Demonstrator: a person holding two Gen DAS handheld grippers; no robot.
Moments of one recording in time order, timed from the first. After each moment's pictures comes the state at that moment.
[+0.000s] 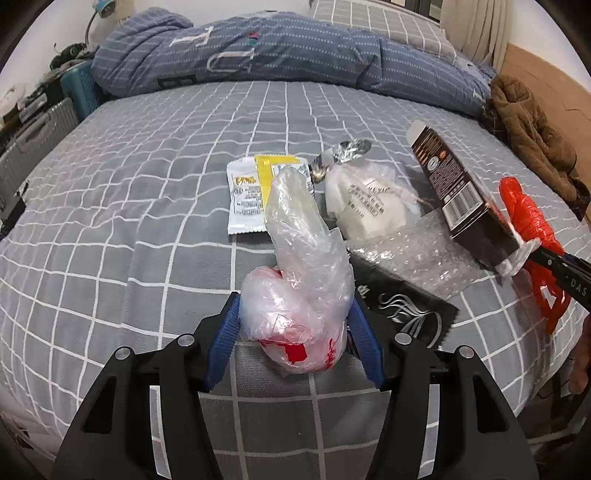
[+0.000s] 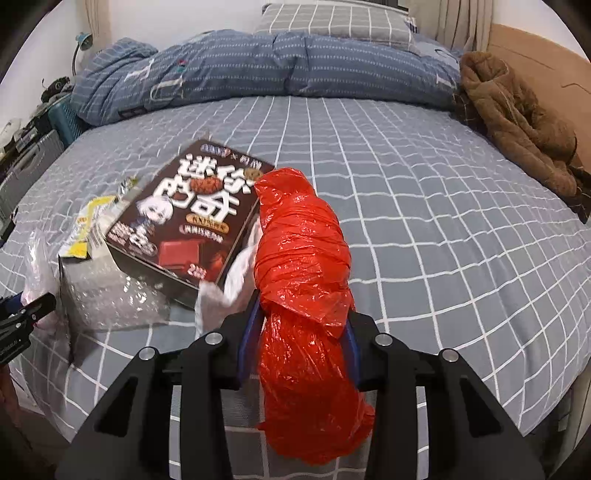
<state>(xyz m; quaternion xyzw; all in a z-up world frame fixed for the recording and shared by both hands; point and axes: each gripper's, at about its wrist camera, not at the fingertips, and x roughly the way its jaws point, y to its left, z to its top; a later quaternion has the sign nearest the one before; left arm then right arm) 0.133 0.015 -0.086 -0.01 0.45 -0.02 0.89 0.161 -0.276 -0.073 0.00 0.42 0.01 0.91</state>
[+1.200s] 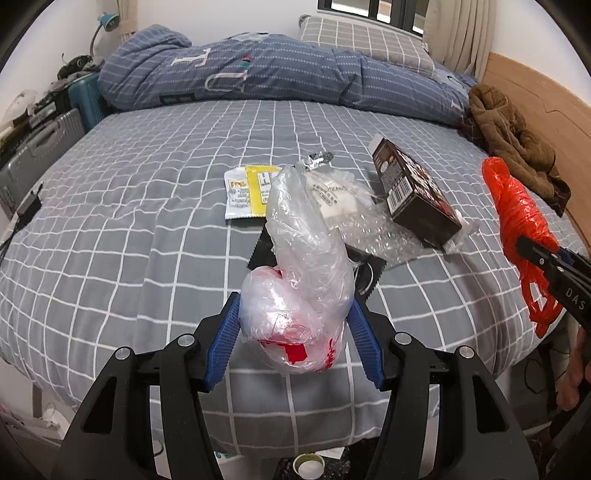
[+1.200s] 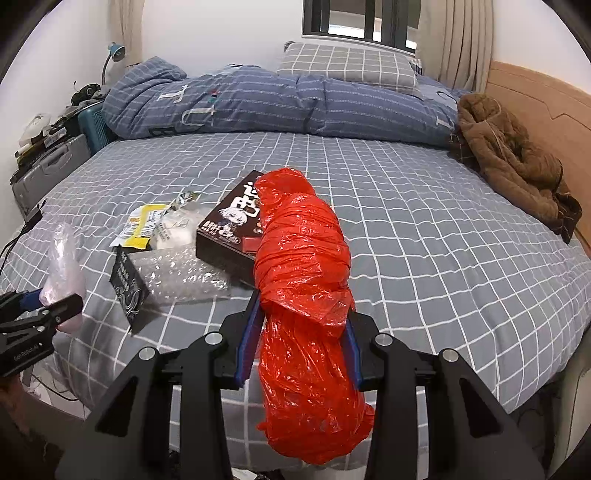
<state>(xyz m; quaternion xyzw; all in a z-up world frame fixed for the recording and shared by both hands) 0.062 -0.003 -0.053 -0.01 0.42 -0.03 0.91 0.077 -0.244 -0.027 -0.03 0.36 0.03 0.93</state>
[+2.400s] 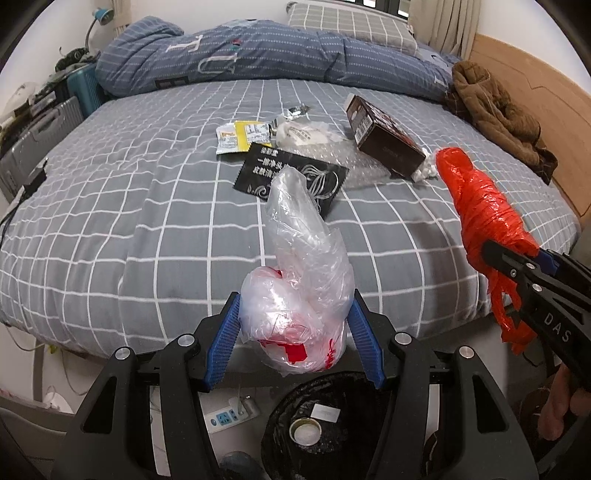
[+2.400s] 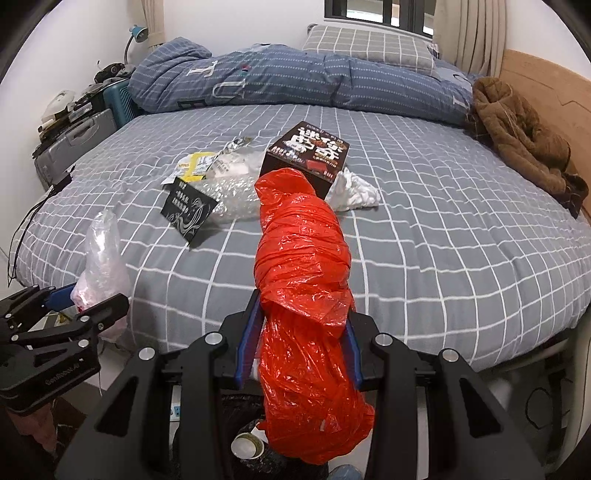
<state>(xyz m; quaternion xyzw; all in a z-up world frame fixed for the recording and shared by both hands) -0.021 -0.020 -0.075 0.00 0.45 -0.04 0.89 -0.008 -0.207 -0.054 -0.03 0.40 0.06 0.92</state>
